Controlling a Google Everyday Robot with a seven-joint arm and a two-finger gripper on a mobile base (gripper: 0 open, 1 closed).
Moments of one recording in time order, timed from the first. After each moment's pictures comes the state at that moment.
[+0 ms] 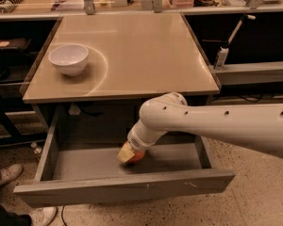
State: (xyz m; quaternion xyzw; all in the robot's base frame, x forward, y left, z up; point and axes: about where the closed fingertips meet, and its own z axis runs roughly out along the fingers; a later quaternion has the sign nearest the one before) arm 0.521 0.033 0.601 -0.41 0.89 0.16 0.14
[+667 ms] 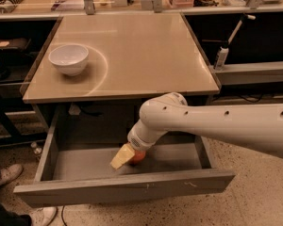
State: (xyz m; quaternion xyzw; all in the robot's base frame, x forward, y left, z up) arm 0.521 0.033 0.601 -0.41 0.89 0.16 0.14
